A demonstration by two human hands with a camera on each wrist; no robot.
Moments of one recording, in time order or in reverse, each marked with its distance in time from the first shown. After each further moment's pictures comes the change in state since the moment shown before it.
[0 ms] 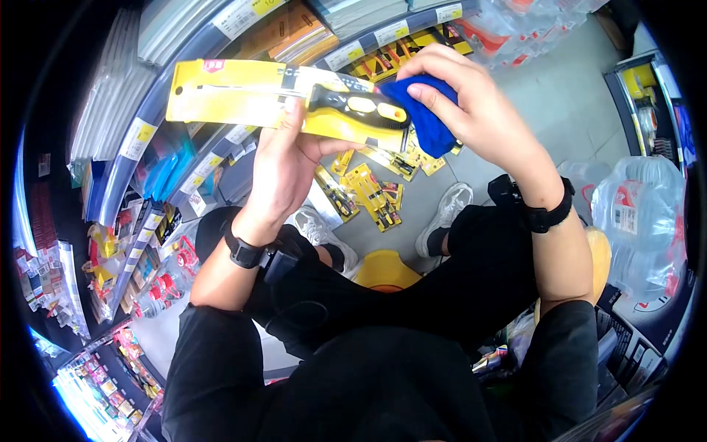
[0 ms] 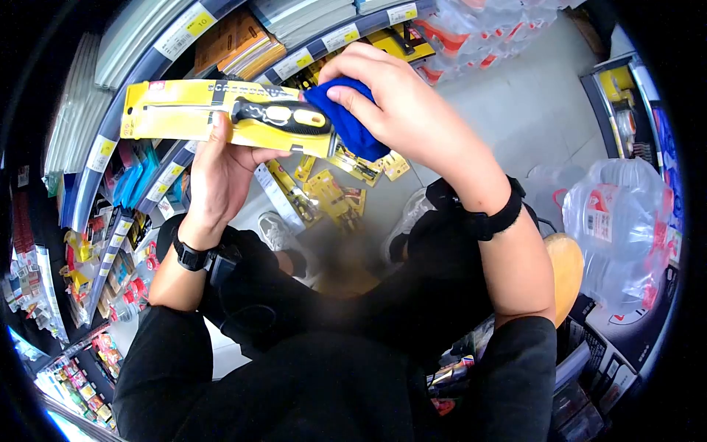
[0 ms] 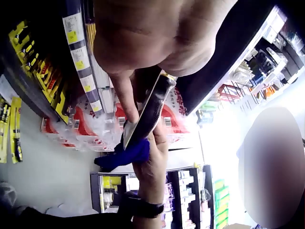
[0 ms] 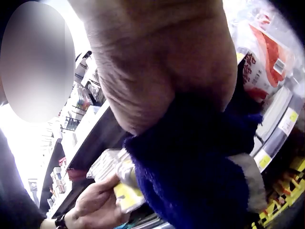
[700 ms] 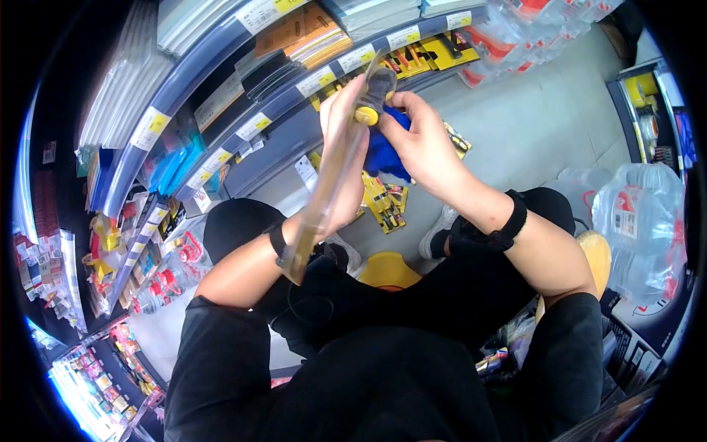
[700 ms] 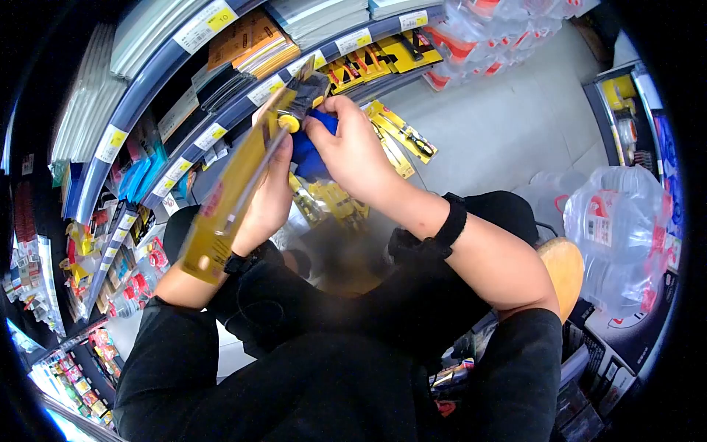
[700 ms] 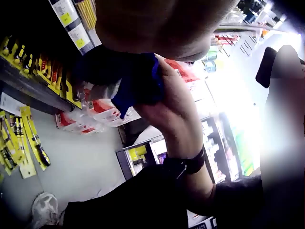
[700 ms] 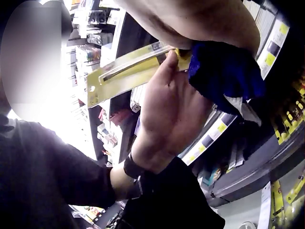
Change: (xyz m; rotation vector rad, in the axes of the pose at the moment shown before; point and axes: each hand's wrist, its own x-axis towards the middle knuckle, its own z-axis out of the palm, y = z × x) left_hand -0.020 -0.020 0.025 0.997 0.121 0.250; right_hand -0.013 -0.012 0.102 0.572 0.218 0.585
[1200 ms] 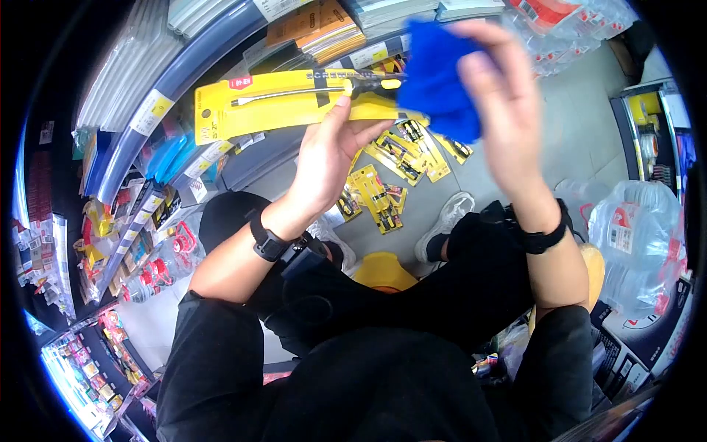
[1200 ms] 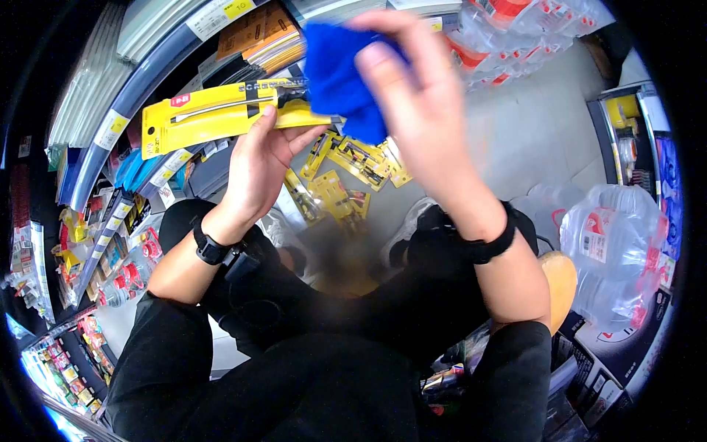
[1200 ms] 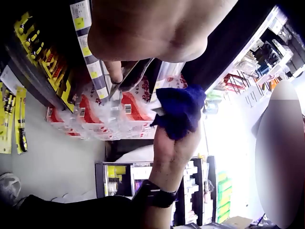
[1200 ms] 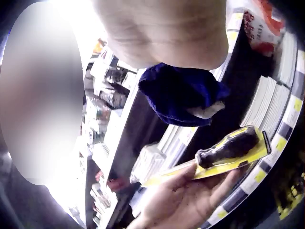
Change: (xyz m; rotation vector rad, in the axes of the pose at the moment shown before) left_hand 0.020 -0.023 0.000 -1.174 -0.024 -0.321; right_hand 0.014 -0.070 -0.049 -0.093 0.045 -0.603
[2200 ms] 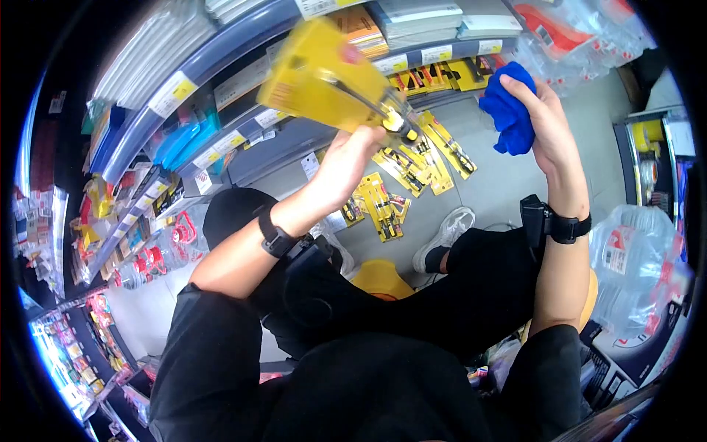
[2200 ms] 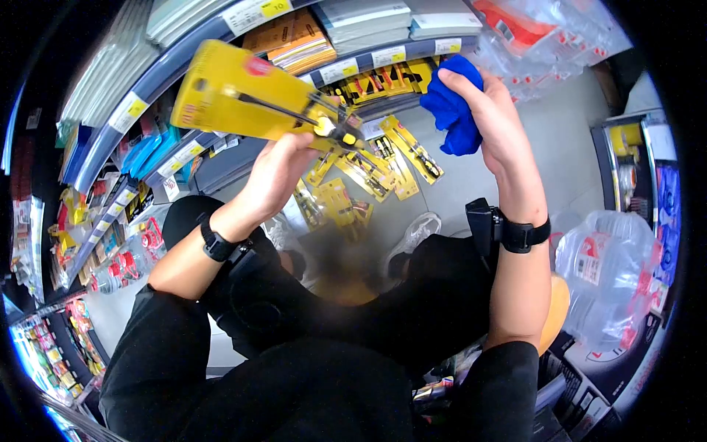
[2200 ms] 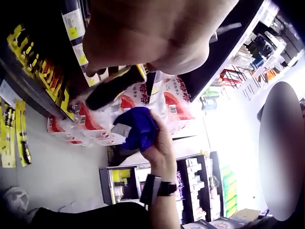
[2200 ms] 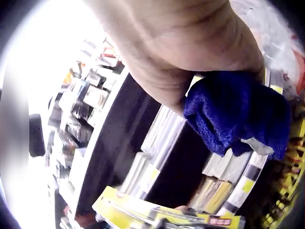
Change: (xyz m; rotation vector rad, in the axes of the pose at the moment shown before) left_hand -0.002 -0.006 -0.018 0.205 -0.104 -0.050; right_hand 0.022 0.024 -0.064 0.012 -0.006 0.742
